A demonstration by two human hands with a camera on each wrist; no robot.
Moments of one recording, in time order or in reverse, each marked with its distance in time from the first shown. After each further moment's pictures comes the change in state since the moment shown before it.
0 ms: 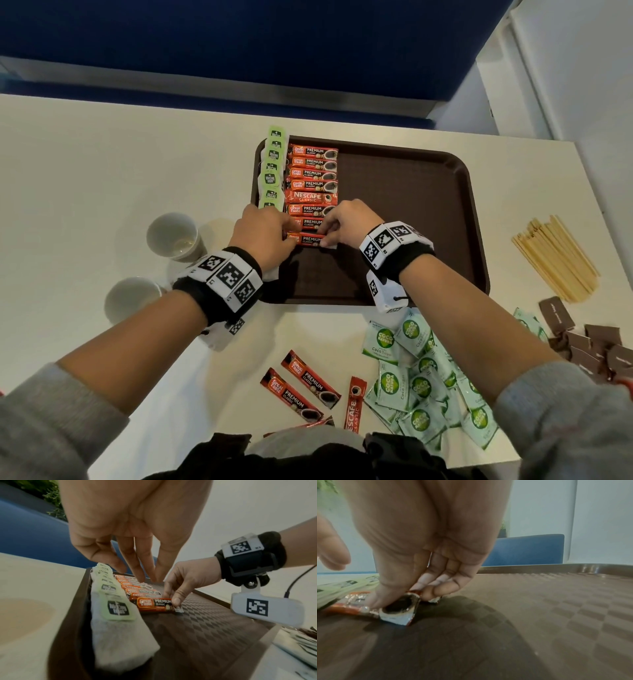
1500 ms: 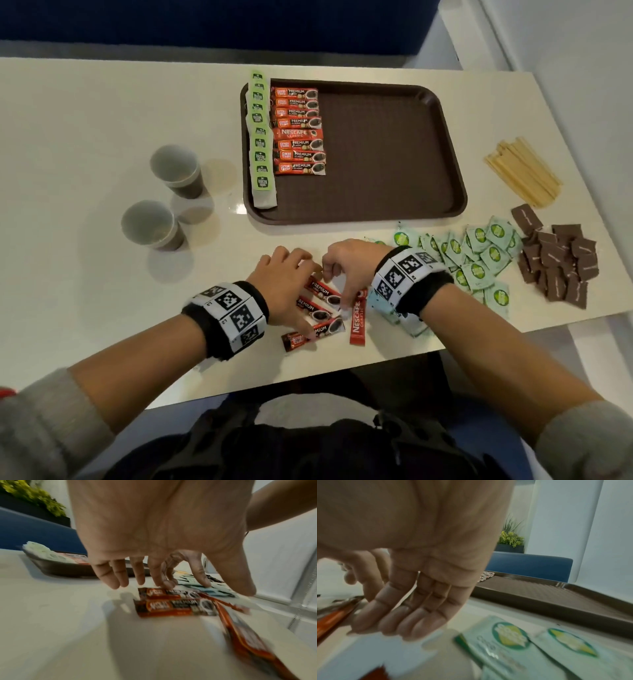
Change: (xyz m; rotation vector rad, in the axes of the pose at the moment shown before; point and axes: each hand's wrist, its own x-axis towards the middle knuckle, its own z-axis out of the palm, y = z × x) left_hand -0.150 -0.023 0.066 0.447 -0.466 0.443; right_hand -0.146 -0.029 0.104 -0.153 -0.357 0.033
